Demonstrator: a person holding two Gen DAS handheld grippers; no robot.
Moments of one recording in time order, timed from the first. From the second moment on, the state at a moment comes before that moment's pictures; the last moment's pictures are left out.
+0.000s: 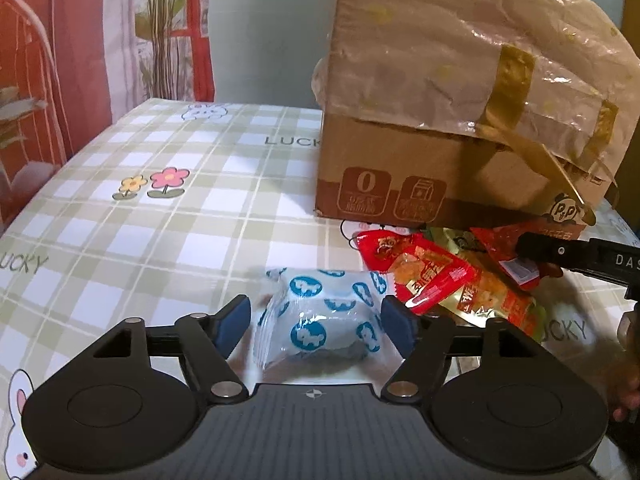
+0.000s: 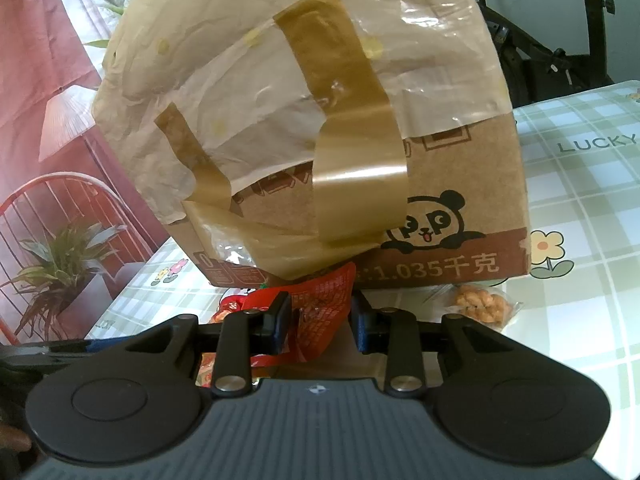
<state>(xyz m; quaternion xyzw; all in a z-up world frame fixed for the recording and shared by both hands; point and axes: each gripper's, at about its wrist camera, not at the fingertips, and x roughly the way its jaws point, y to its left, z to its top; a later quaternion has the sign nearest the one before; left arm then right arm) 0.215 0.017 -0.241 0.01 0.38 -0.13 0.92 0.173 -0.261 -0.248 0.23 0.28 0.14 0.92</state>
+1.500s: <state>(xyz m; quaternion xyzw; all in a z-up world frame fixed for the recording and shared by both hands) 0.194 0.037 -0.152 -0.02 0.25 -0.15 0.96 0.129 -0.210 -0.156 0.12 0.21 0.23 0.94</state>
